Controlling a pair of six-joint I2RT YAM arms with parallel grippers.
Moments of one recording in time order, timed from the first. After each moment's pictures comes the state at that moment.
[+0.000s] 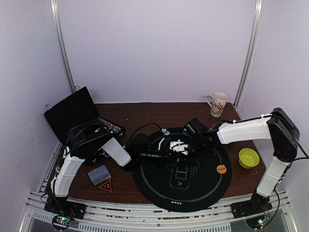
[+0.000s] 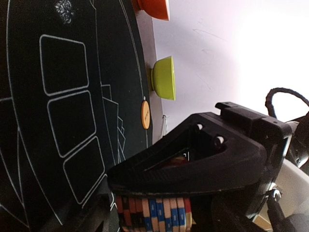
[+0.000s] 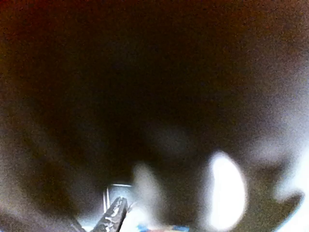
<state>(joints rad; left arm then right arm) -0.90 2.37 1.14 1.13 0.76 -1.39 0.77 1.73 1.03 -0.41 -0.20 -0.58</state>
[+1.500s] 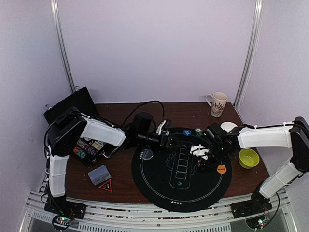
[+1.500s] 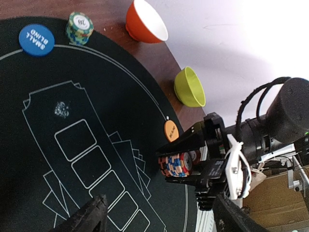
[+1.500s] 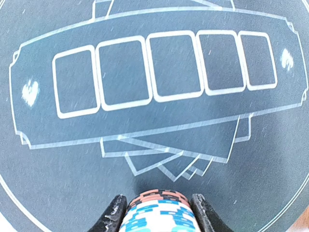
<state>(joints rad) -0.86 2.11 1.29 0.38 0.68 -0.75 0.66 1.48 0.80 -0.55 -0.13 -0.52</state>
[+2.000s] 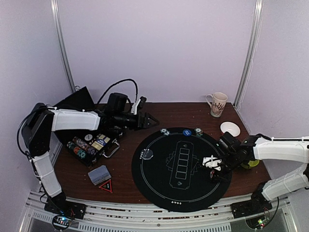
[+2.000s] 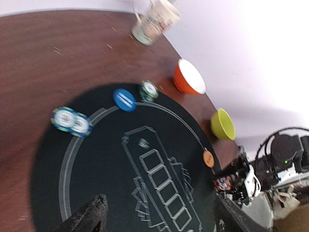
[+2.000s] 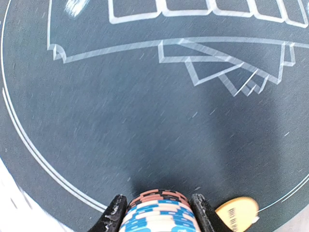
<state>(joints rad) -0.67 1.84 1.23 0.13 0.57 -0.53 0.66 1.23 0.61 -0.68 -0.14 -0.55</state>
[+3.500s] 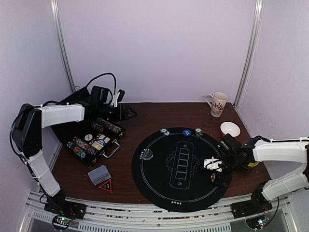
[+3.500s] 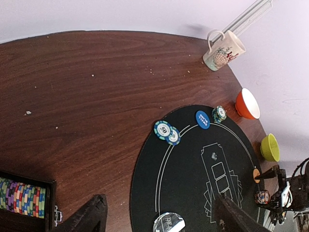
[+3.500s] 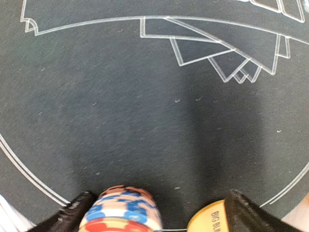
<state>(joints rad) -0.44 1.74 1.24 -0.09 0.45 -0.37 0.64 1.25 0.55 -0.61 -0.07 -0.66</state>
